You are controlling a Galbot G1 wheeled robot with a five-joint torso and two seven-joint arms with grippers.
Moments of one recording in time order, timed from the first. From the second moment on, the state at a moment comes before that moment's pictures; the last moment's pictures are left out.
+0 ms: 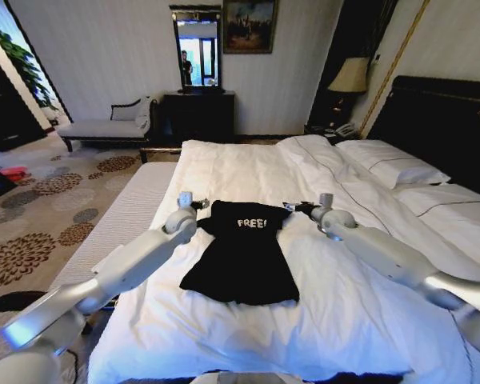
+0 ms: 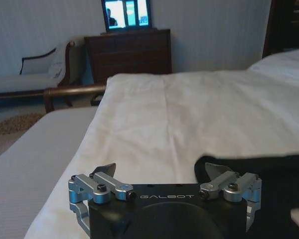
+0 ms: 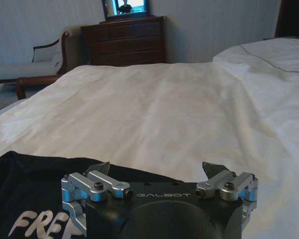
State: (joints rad) left arm 0.40 -0.90 0.35 -1.66 -1.09 0.39 -0.75; right arm -0.31 0.60 -0.39 1.40 1.32 -0.23 0.15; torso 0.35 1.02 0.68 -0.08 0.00
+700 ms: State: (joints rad) left arm 1.11 -0.72 -0.14 -2.07 -0.93 0.31 -0.56; right arm -1.07 0.52 0.41 1.84 1.35 -0.29 0.19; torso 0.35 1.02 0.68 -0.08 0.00
